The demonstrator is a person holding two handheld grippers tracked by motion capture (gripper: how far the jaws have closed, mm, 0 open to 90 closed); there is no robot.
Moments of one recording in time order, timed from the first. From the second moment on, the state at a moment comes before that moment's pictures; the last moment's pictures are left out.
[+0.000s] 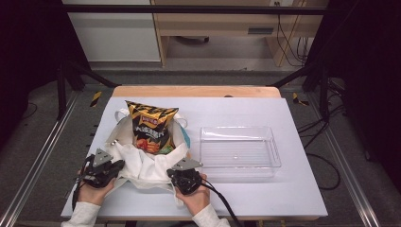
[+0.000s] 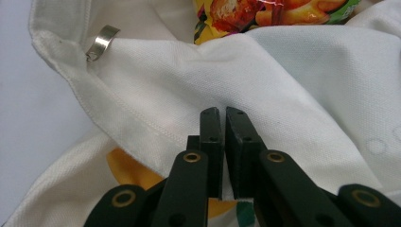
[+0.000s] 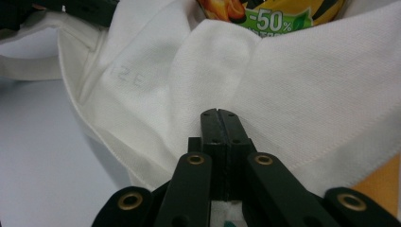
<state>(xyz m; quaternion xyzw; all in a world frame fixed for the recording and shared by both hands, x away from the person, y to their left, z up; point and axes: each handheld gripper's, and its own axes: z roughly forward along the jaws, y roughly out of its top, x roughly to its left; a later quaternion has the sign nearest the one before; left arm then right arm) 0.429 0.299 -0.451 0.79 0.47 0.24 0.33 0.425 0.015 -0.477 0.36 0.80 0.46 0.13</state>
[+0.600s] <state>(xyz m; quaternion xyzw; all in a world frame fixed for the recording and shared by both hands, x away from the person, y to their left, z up) 0.427 0.293 -0.462 0.80 0.46 0.25 0.30 0.427 0.014 -0.467 0.37 0.78 0.47 0.17</state>
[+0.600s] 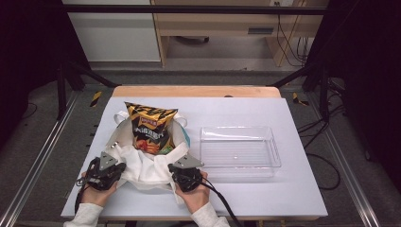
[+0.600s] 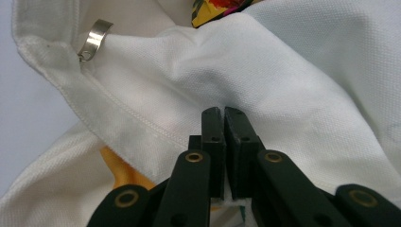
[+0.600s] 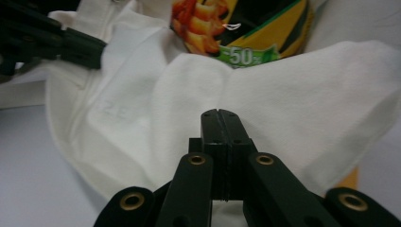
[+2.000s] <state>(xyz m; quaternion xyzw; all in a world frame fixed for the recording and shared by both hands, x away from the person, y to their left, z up) 0.455 0.326 -0.463 0.76 0.50 0.28 0.31 0.427 -0.001 -0.487 0.43 0.77 0.42 0.22</state>
